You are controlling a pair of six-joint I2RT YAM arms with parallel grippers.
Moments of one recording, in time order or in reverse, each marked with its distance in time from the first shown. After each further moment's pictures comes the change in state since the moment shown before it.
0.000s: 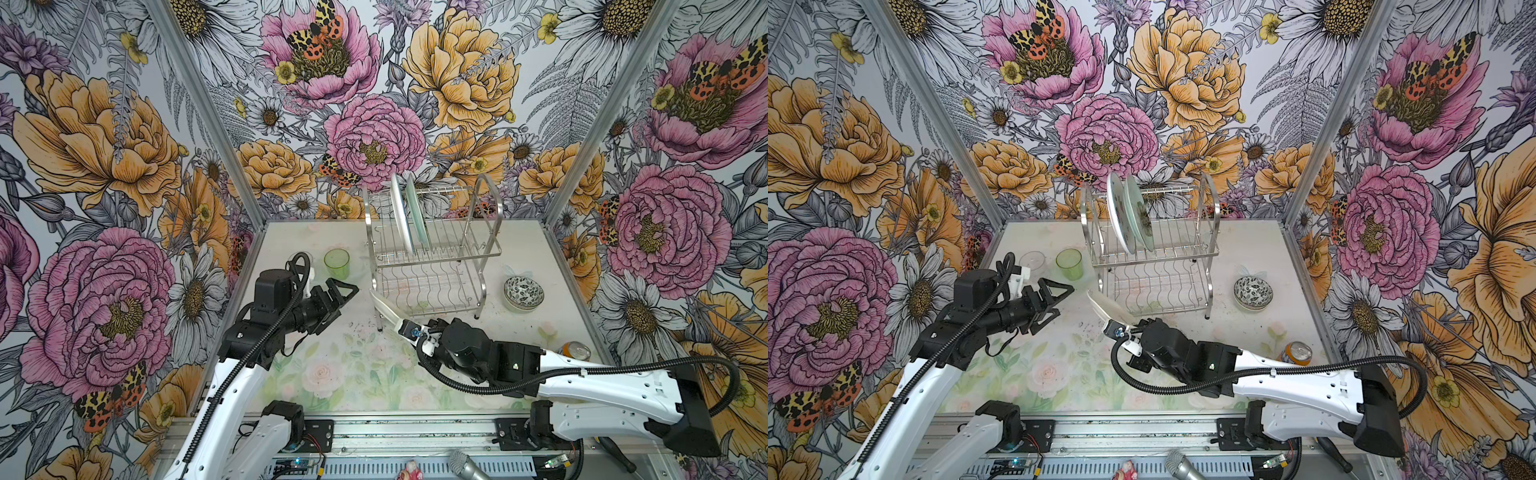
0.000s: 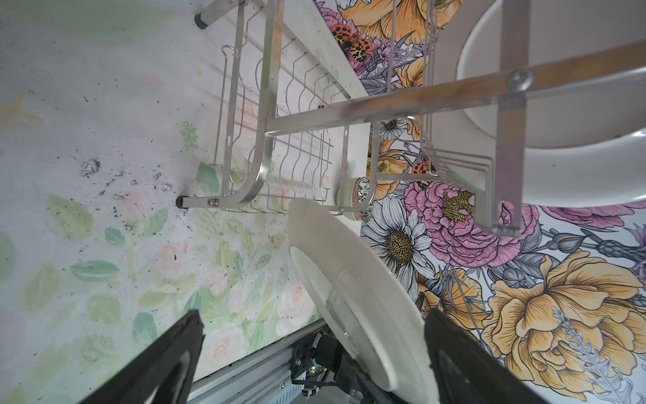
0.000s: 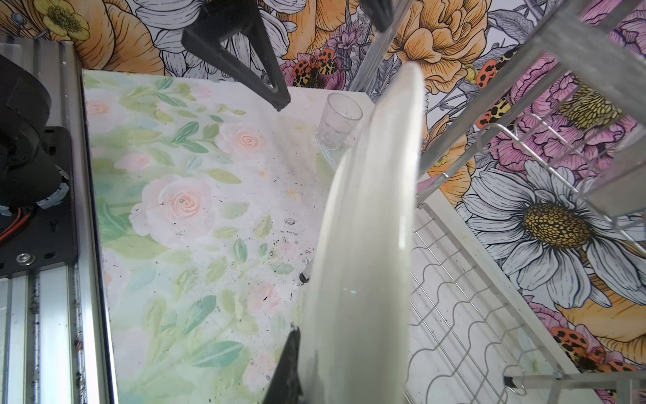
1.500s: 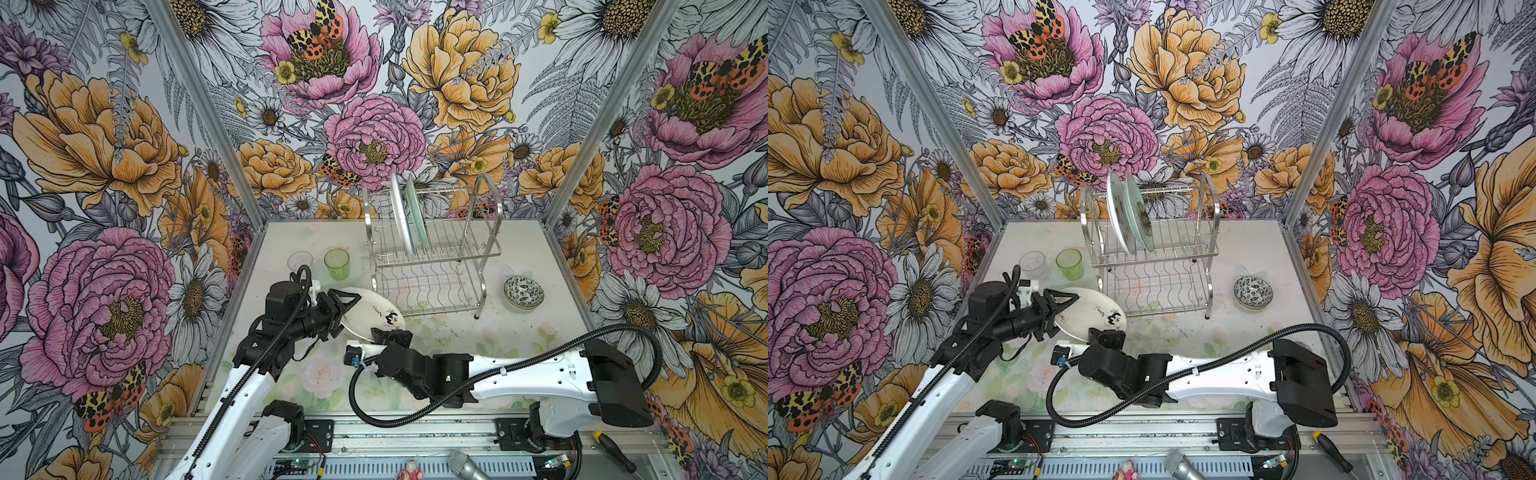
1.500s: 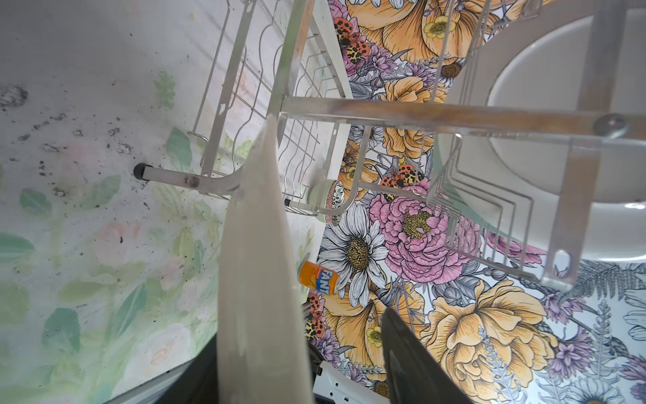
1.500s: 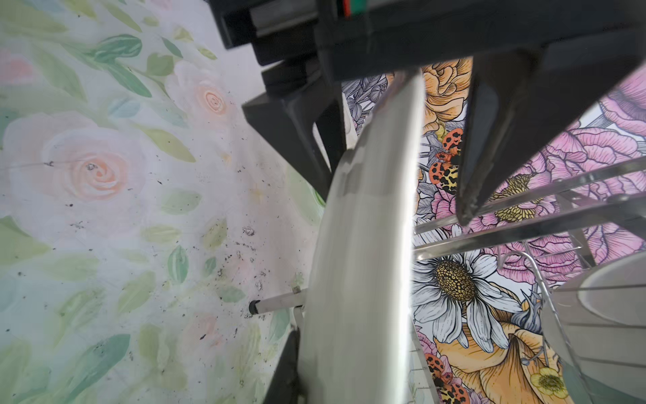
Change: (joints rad) left arm -0.036 -0.047 -0.237 0.286 0.030 -0.300; right arm 0.158 0.416 0.190 0.172 0.361 -0.310
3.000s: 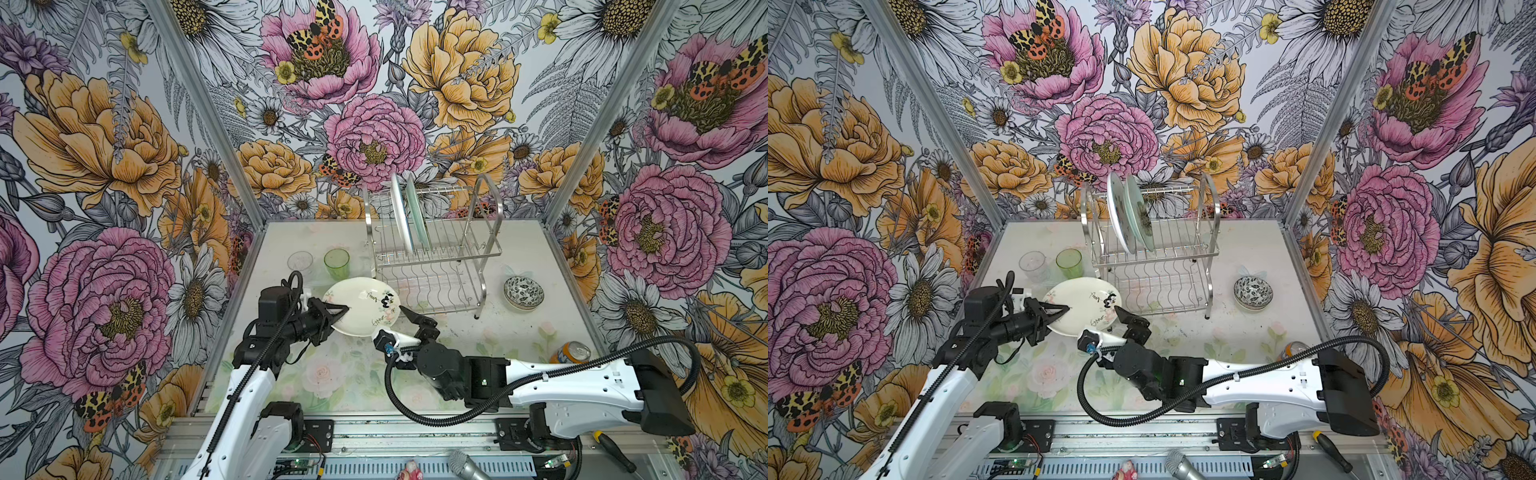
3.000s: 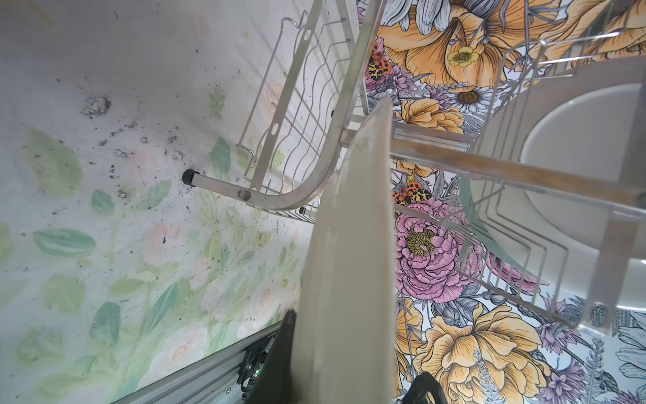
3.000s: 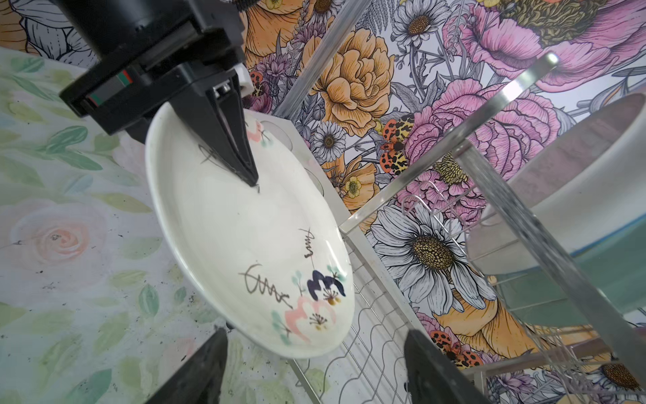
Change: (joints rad) left arm 0.191 0.006 -0.068 -0.043 0.112 0.059; right arm -0.024 -0.268 -0.201 0.153 0.054 0.128
